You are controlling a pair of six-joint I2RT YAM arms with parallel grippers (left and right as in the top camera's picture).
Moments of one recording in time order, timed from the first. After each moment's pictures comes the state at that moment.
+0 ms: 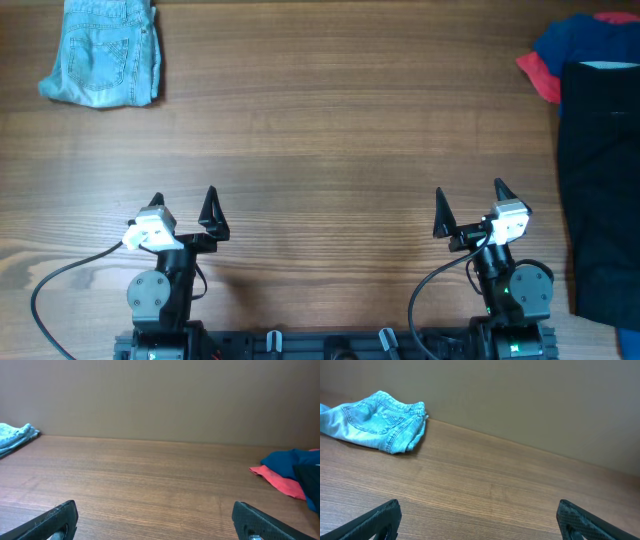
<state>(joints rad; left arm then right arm) 0.00 0.01 0.01 -0.07 0.01 -0.30 0.06 0.04 0.01 0.00 -0.10 0.01</state>
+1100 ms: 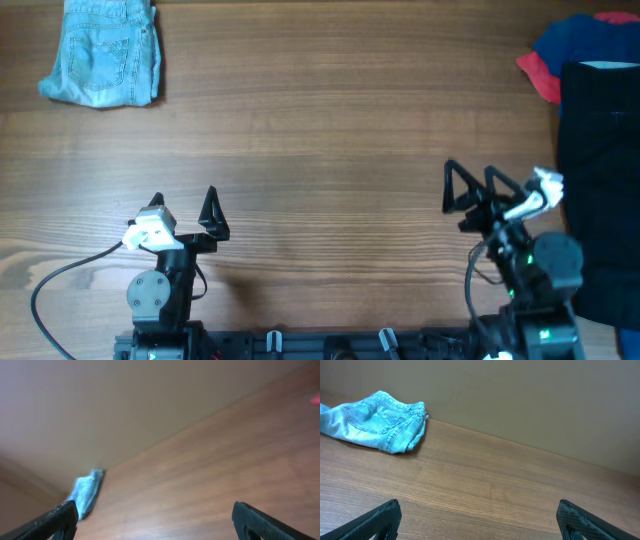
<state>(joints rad) 0.00 0.01 0.01 -0.07 0.01 -0.30 0.06 0.43 0.42 -0.17 -0.16 0.60</state>
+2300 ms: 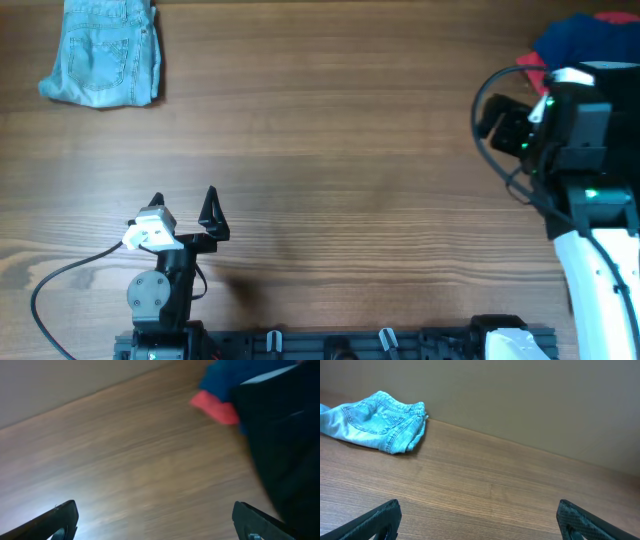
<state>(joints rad) 0.00 0.01 0.01 -0.07 0.01 -0.30 -0.02 1.14 1.14 -0.70 0.16 0.30</state>
